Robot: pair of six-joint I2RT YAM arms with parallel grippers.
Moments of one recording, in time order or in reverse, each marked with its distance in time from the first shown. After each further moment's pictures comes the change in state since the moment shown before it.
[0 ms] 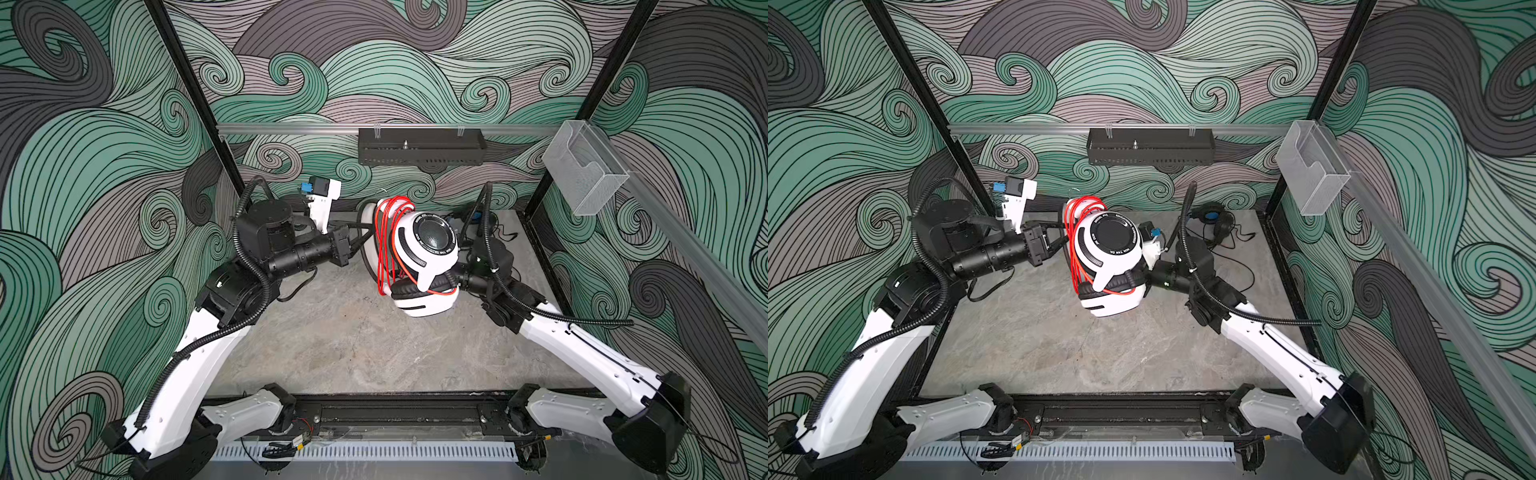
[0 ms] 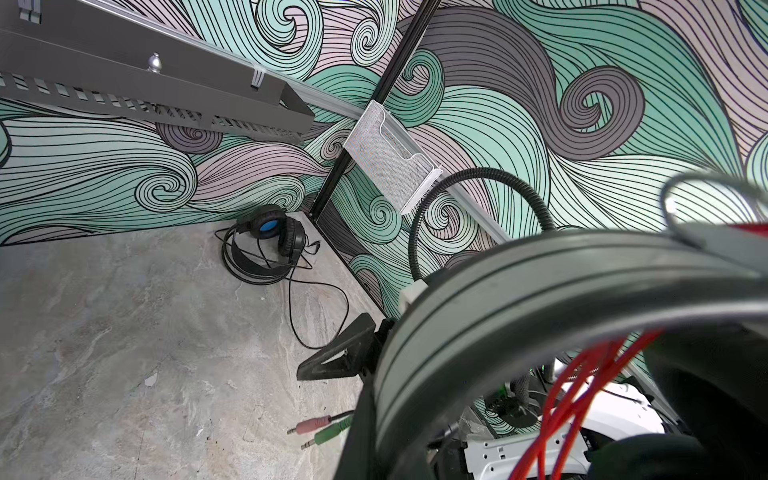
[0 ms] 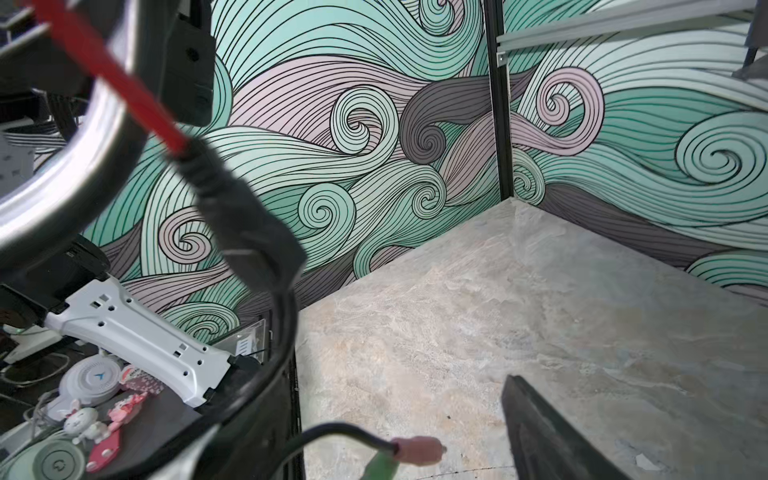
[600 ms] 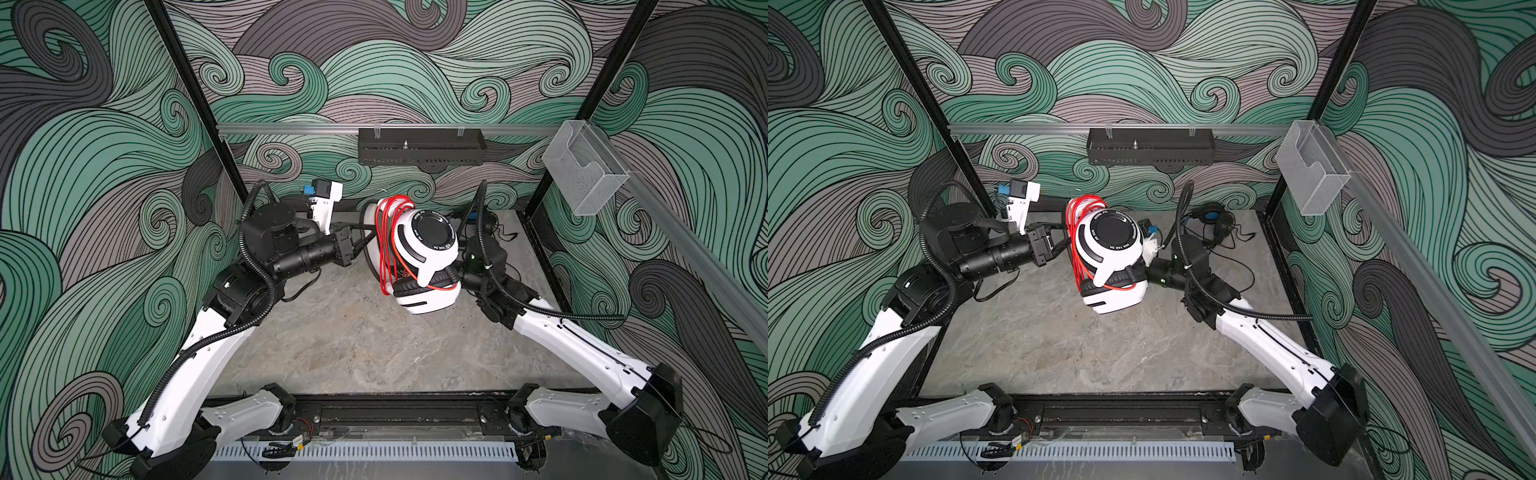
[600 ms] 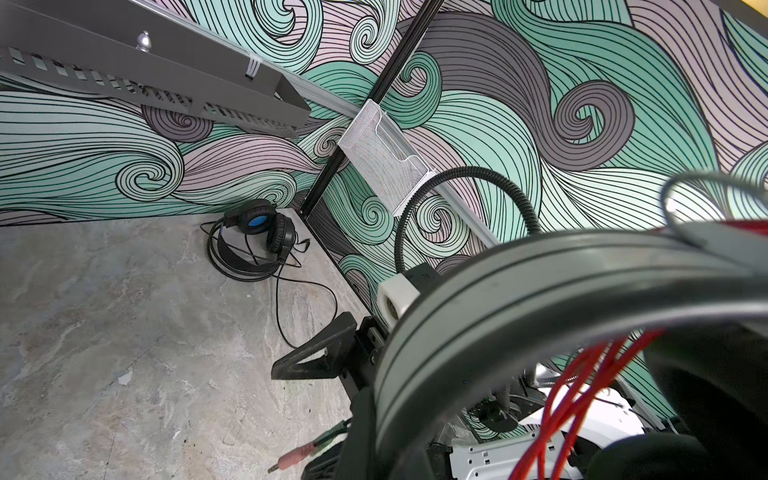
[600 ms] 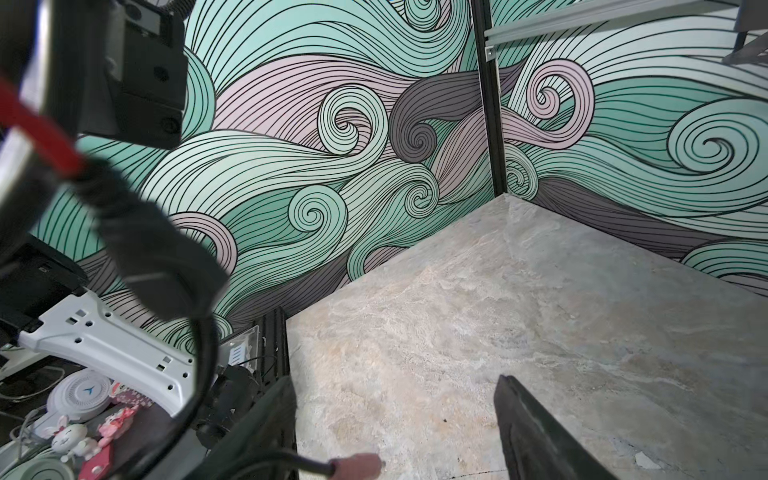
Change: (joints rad) left arm 0.000 -0.012 -0.065 0.065 0.015 -0.062; right arm -0.005 0.042 0.008 0.024 0.028 0.014
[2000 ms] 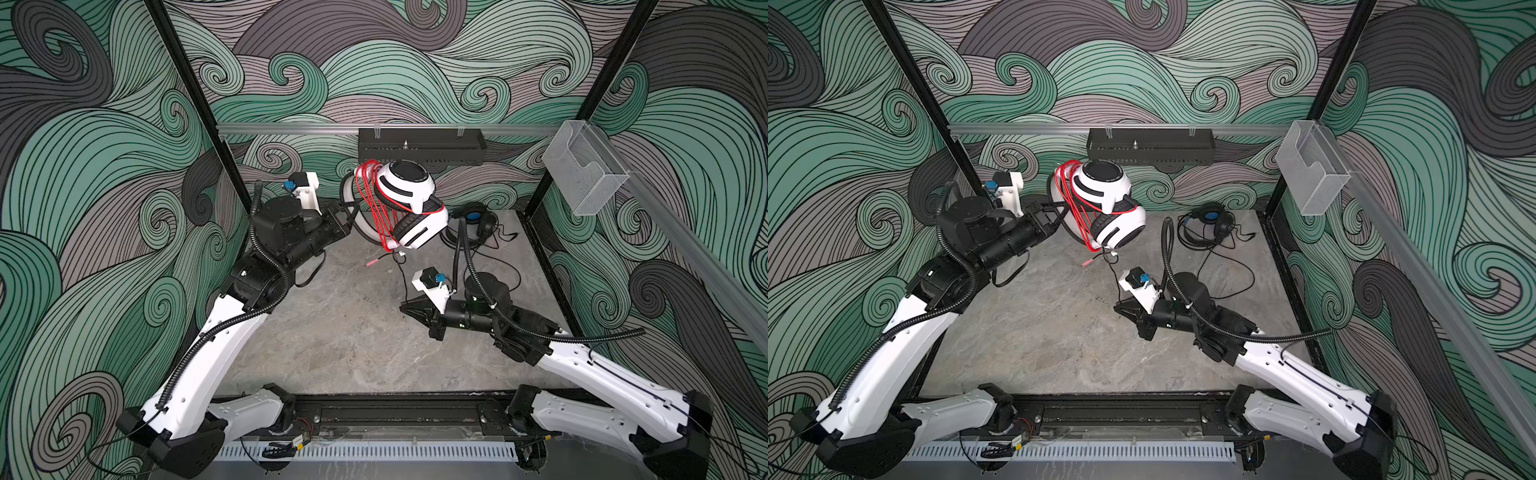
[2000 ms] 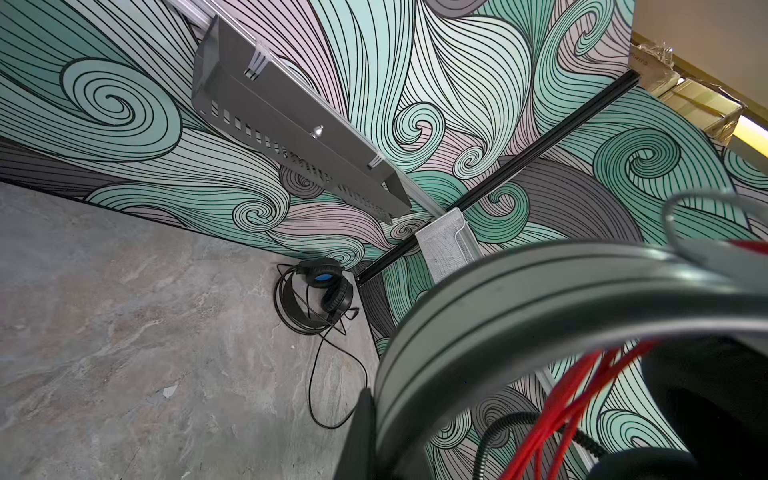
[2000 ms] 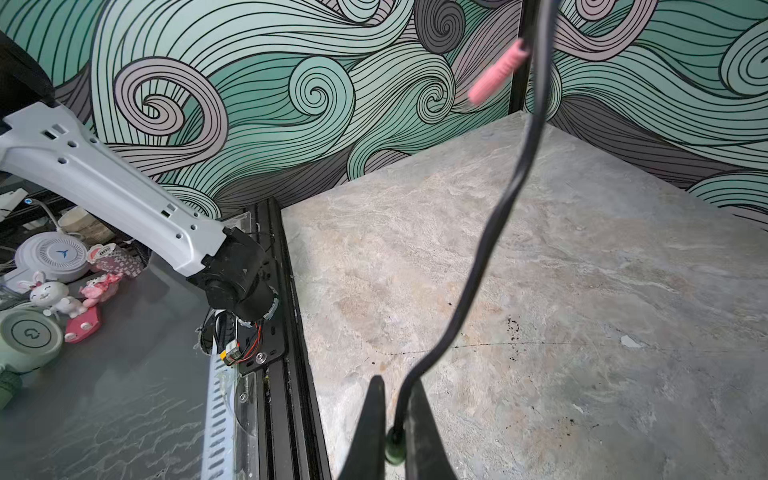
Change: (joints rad) left arm 0.074 0.048 -0.058 0.138 -0.296 -0.237; right arm 0.217 -0.228 -0.153 -0.319 0.186 -0.199
